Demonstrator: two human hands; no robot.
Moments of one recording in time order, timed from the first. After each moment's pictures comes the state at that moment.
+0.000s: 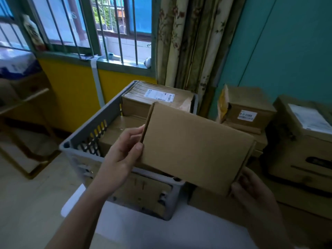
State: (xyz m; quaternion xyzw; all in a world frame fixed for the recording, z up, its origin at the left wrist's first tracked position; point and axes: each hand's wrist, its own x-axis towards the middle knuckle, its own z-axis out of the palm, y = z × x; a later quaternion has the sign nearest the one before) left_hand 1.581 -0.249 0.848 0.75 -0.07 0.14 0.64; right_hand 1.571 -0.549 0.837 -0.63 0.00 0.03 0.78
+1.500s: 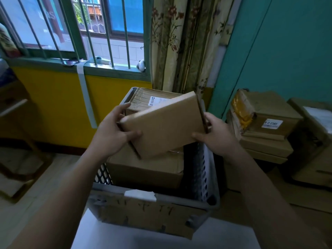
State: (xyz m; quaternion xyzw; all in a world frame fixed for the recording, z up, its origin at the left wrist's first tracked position) left_hand 1.697 -0.137 0.874 0.85 0.01 0.11 0.52; right_hand 1.727 -0.412 0.891 -0.90 -0.08 -0.01 0.43
